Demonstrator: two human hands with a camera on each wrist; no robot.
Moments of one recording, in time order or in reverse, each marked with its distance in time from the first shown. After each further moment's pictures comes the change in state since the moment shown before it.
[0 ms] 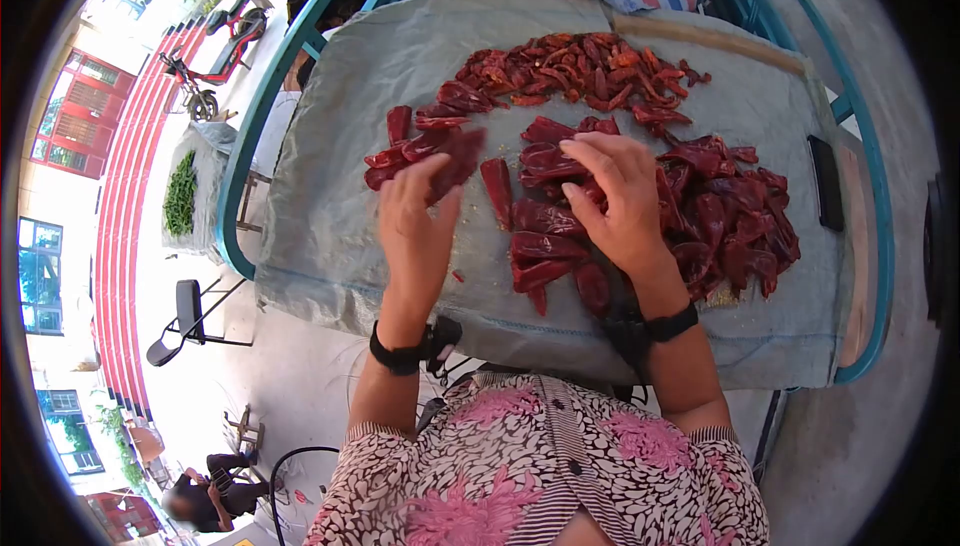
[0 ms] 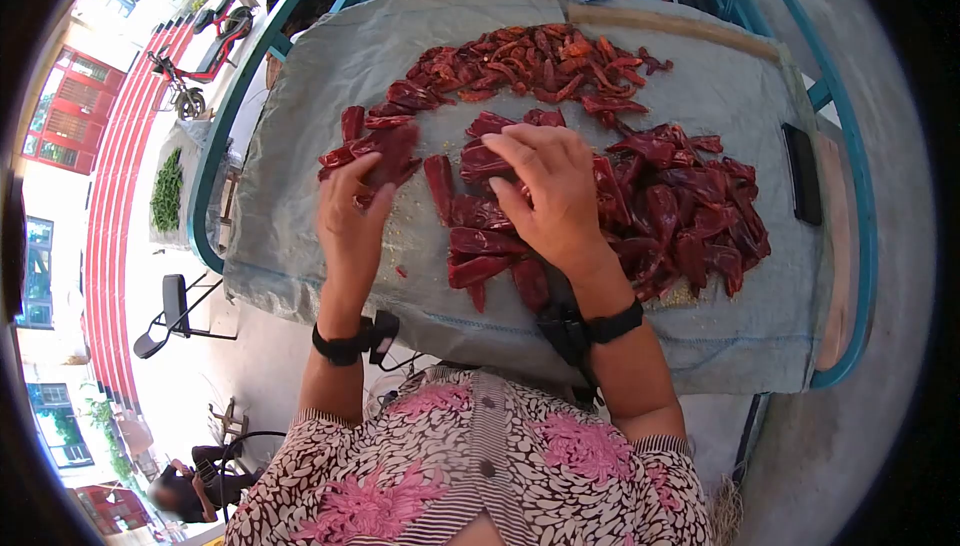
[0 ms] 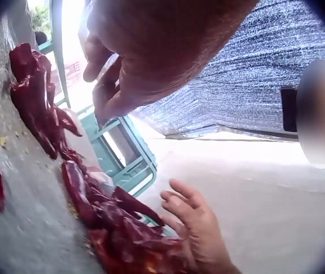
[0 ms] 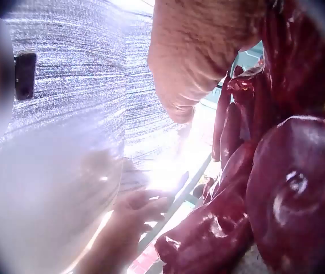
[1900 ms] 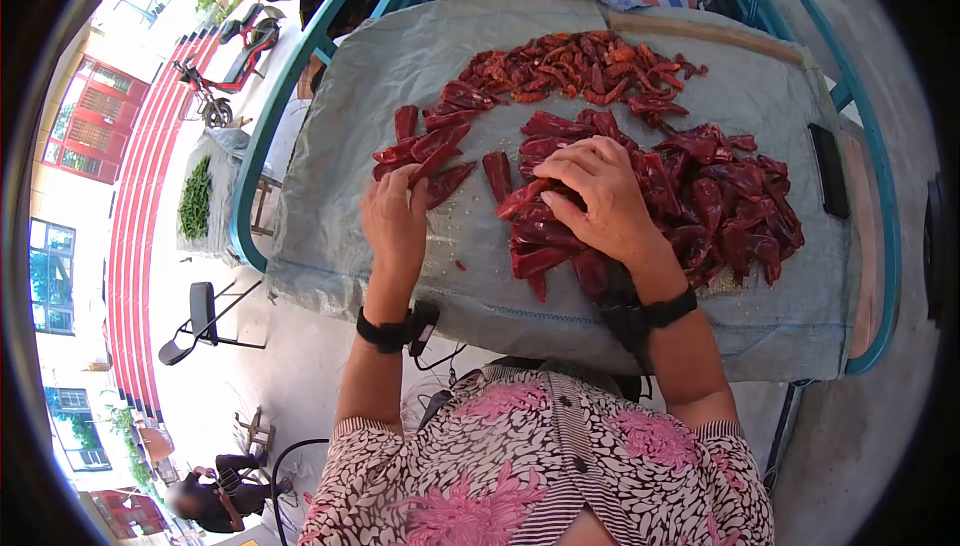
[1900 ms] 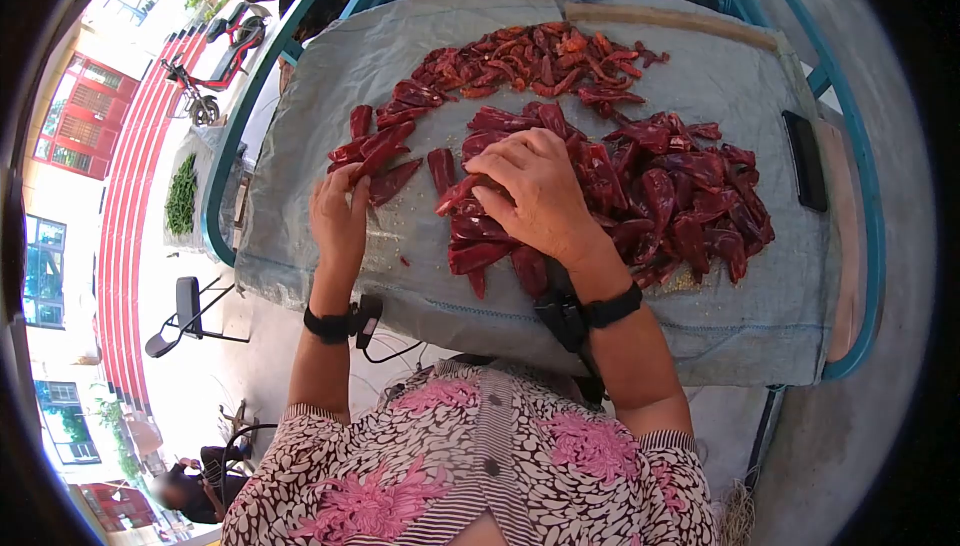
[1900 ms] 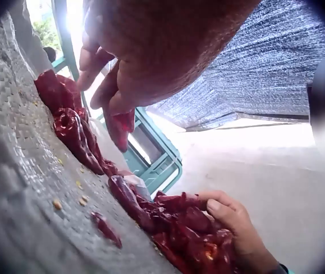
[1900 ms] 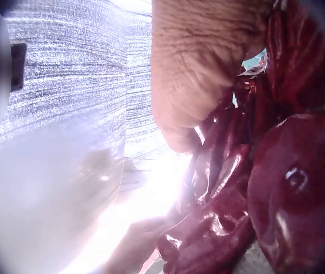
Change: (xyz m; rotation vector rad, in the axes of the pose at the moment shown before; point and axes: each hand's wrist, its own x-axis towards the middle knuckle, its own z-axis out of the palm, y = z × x) left_hand -0.005 -0.047 -0.008 0.307 0.068 0.015; right_hand -0.007 -0.004 0.004 0.055 -0.134 -0.079
